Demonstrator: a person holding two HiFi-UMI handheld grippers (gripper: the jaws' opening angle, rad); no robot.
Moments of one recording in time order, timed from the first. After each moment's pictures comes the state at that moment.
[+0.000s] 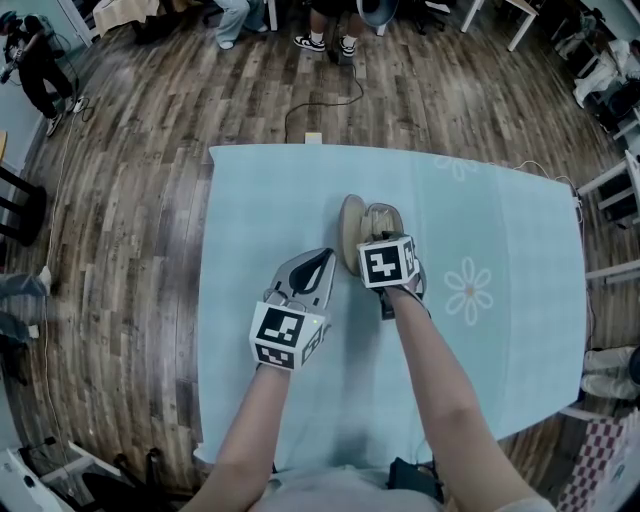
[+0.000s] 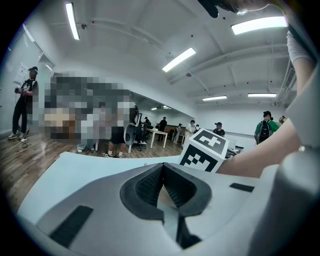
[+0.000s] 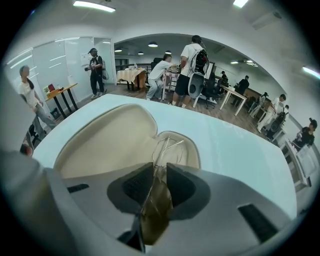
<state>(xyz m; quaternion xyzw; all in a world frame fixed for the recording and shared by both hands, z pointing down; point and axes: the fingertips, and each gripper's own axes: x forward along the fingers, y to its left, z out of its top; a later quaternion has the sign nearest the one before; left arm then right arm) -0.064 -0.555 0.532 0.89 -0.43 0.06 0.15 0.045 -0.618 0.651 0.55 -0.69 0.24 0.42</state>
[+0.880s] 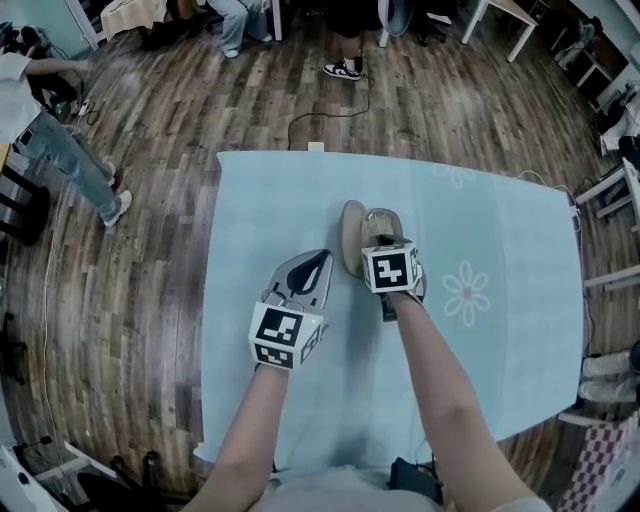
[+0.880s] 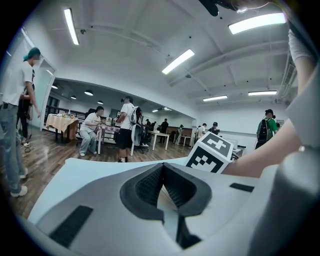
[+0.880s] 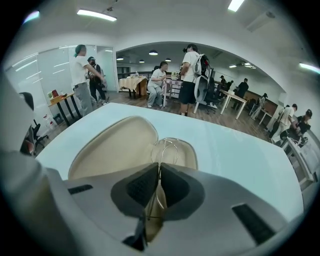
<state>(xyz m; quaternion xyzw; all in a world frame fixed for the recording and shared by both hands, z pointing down) -0.078 -0.548 0.519 0.89 -0.44 0.06 0.13 0.041 -0.614 0.640 0.55 -0.71 0.23 0.38</state>
